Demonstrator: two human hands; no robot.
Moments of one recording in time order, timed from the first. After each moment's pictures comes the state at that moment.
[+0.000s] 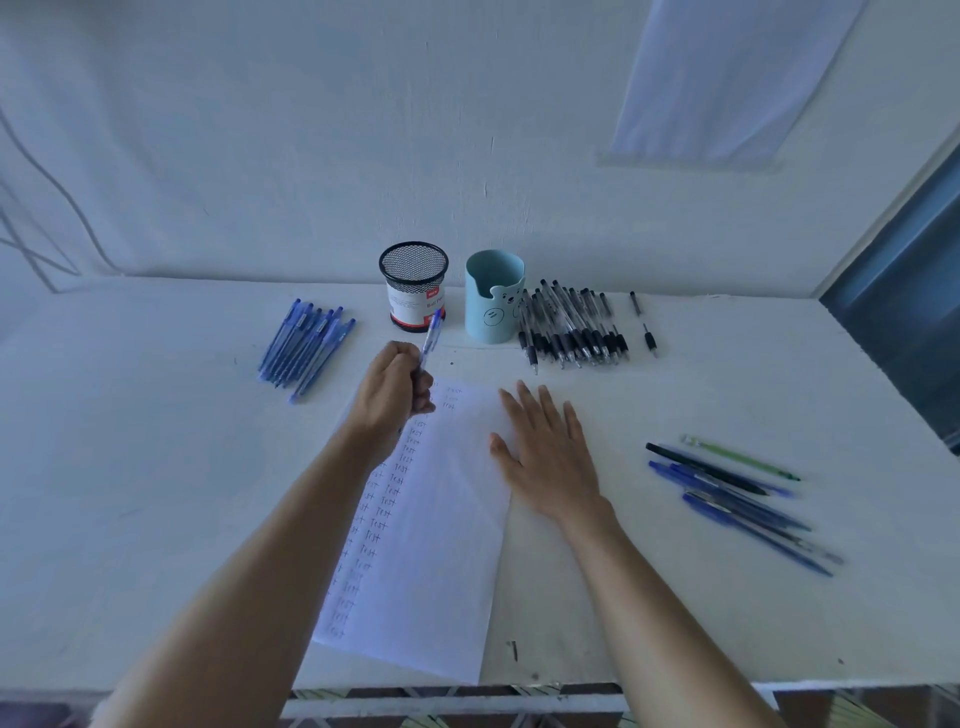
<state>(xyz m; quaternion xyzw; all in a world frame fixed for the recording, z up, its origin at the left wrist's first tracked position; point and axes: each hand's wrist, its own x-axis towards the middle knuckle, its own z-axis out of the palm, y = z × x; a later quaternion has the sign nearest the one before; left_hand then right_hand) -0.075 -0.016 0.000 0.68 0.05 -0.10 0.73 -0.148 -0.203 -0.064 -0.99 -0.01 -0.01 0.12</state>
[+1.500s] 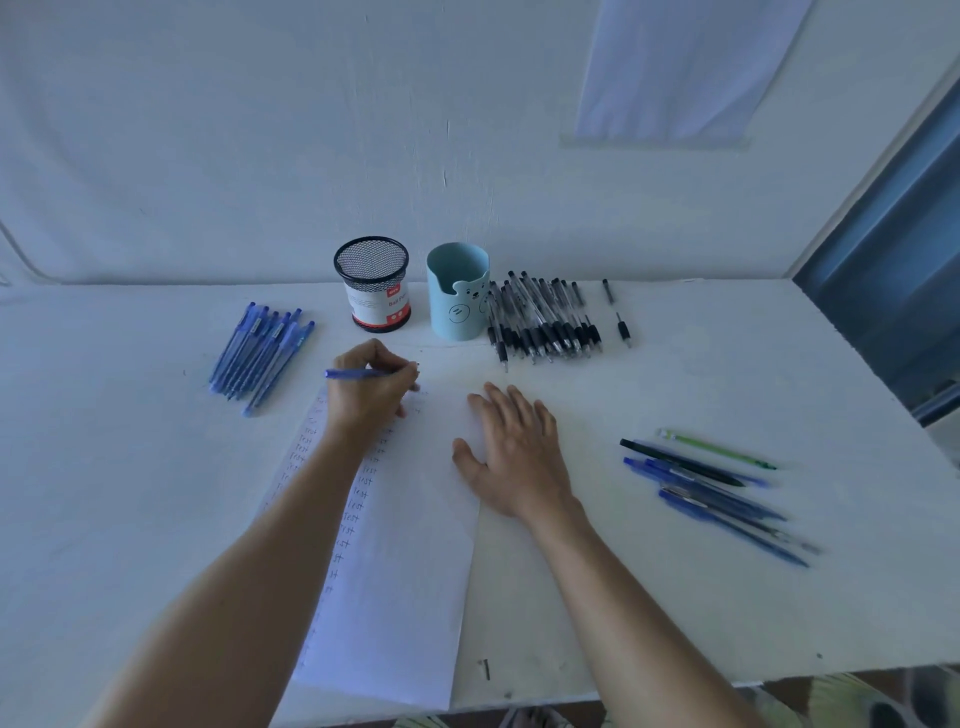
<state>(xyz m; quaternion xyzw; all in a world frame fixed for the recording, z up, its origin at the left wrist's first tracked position) -0.047 -0.035 -0.029 0.78 0.02 0.02 0.62 -0.145 -0.200 -0.057 -0.99 0.01 -0.02 0.16</state>
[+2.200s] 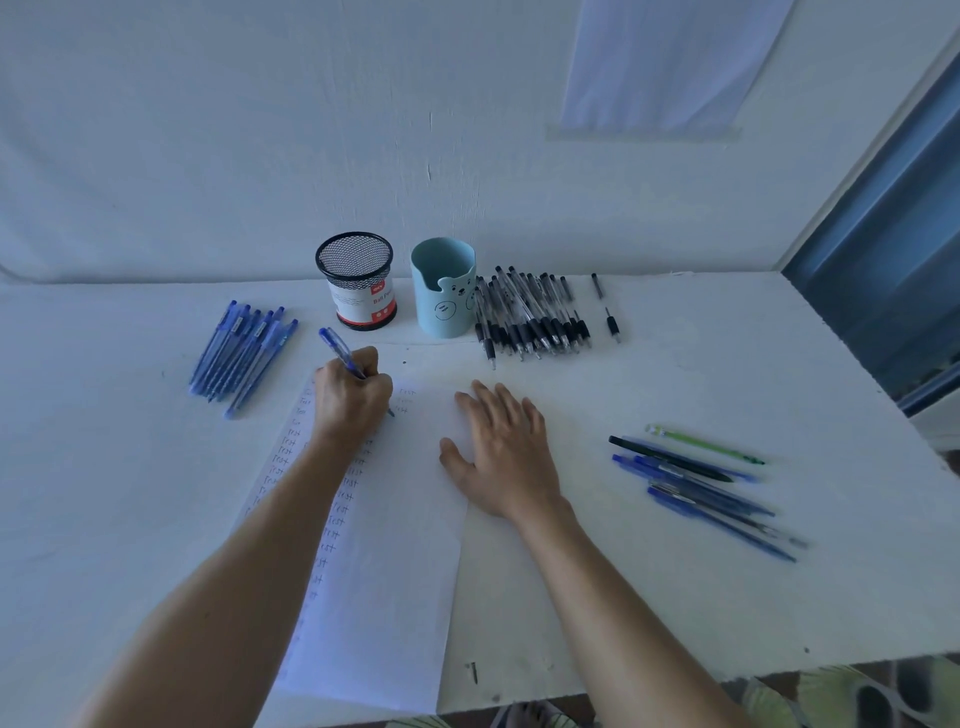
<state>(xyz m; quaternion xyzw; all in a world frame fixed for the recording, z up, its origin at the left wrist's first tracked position) -0.050 -0.036 -0.031 0.86 -0.02 0.05 0.50 -0.144 -0.200 -0.059 -0.99 0.01 -0.03 0.15</state>
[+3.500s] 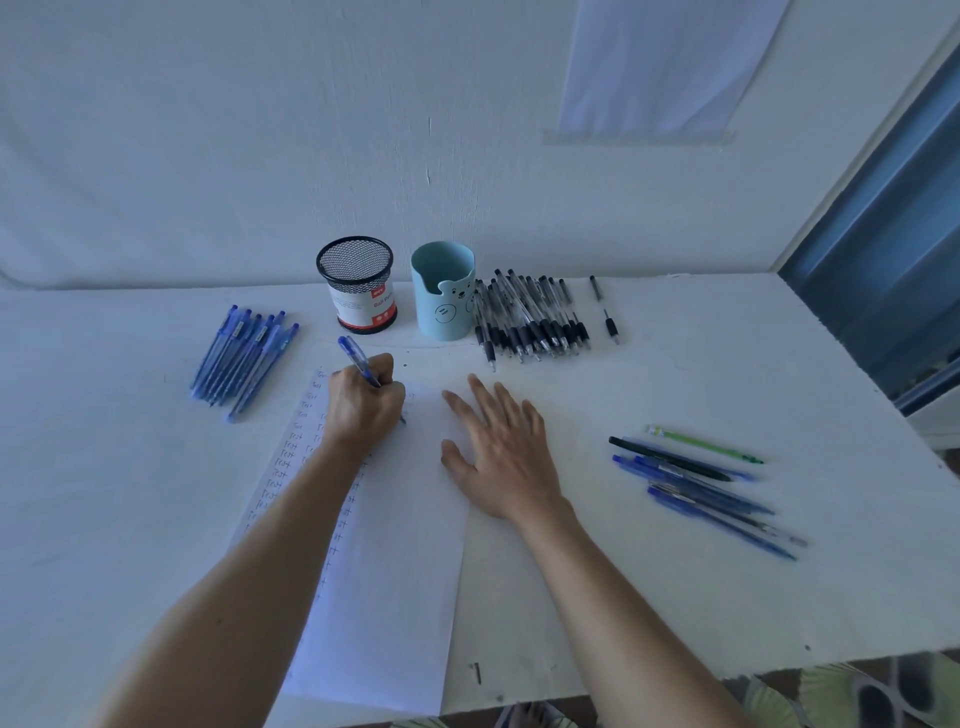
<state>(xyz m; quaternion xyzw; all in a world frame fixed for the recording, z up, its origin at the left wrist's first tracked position) -0.051 -0.040 -0.035 0.88 -0.05 0.05 0.47 -0.143 -0.200 -0.059 -0.99 -0.01 -0.02 0.15</state>
